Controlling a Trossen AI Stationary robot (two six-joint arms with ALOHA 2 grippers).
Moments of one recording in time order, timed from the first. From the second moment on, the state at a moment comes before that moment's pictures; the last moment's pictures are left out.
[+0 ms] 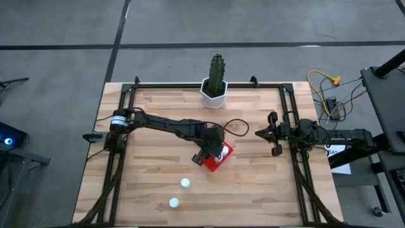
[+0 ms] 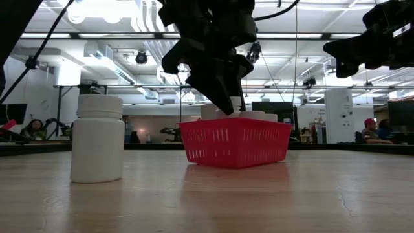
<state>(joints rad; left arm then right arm) -0.05 1.99 1.60 -0.66 0.12 0.56 -0.05 0.13 0.01 0.18 -0.06 0.02</state>
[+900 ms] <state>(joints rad) -0.05 1.99 1.60 -0.65 0.08 0.56 -0.05 0.13 0.01 0.18 -0.06 0.02</state>
